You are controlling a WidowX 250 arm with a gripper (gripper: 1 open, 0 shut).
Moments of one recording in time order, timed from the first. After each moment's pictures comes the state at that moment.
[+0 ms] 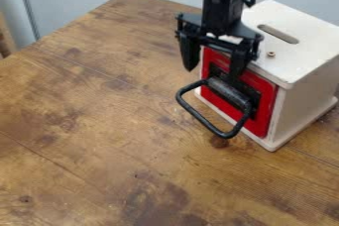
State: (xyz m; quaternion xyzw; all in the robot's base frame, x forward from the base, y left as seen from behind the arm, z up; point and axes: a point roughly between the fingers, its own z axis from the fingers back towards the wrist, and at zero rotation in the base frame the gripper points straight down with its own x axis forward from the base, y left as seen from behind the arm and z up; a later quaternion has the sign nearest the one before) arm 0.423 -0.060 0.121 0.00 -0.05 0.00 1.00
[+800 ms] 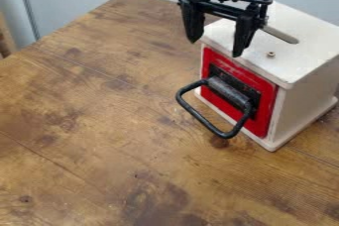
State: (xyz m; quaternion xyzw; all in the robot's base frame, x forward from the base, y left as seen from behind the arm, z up) arm 0.422 -0.063 0.158 0.00 -0.05 -0.03 1.00
